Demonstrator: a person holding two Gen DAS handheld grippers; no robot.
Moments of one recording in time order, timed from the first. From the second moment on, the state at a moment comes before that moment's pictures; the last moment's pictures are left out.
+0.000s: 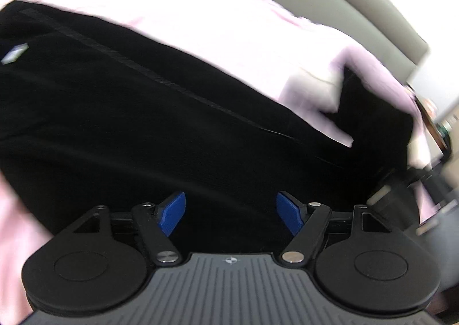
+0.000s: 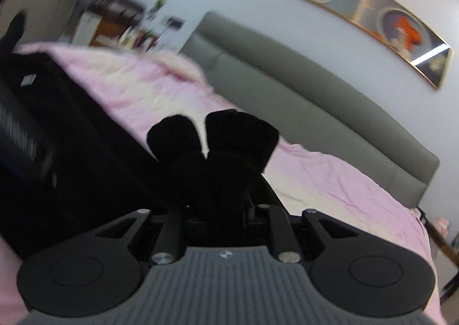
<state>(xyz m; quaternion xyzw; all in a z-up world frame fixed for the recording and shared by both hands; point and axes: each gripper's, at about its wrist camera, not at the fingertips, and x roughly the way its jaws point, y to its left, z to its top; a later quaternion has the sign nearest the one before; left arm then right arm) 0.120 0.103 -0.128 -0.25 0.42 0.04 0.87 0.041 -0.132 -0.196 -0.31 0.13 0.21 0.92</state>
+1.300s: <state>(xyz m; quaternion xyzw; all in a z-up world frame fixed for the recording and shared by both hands) 0.152 0.080 -0.123 -0.25 0.45 -0.06 0.85 0.097 -0.213 -0.207 -0.21 0.31 0.22 0.90</state>
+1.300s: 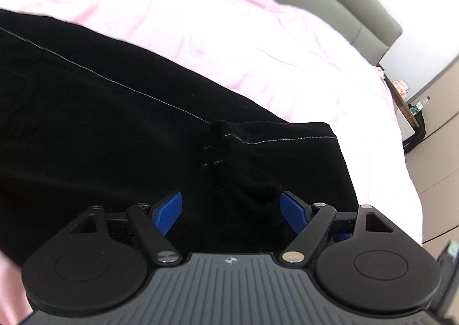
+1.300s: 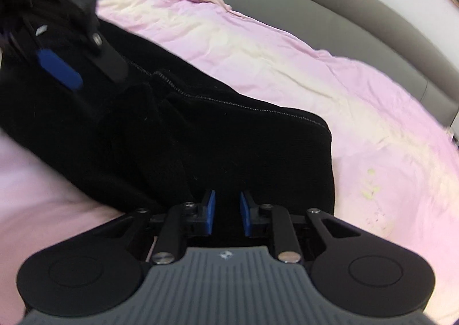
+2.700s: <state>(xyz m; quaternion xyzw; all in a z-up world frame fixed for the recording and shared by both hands) 0.169 0.048 -0.157 -0.08 0.46 -0.01 0.88 0.101 -0.223 -0.215 -0.11 0.33 0.28 0.89</state>
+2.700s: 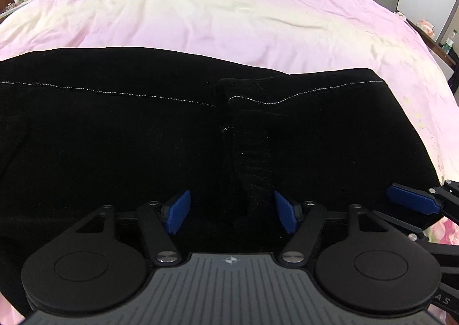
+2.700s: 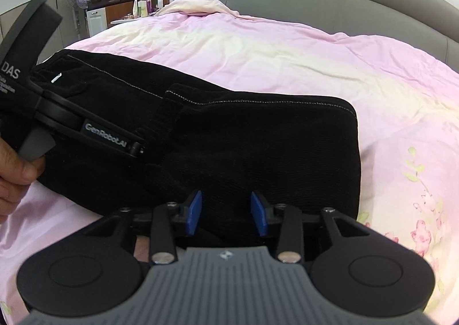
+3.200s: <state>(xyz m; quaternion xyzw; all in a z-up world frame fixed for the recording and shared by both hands) 0.057 0.222 -0.091 -0.25 0.36 0.17 0.88 0.094 -0.215 -0.223 -0.13 0.29 0.28 0.90</state>
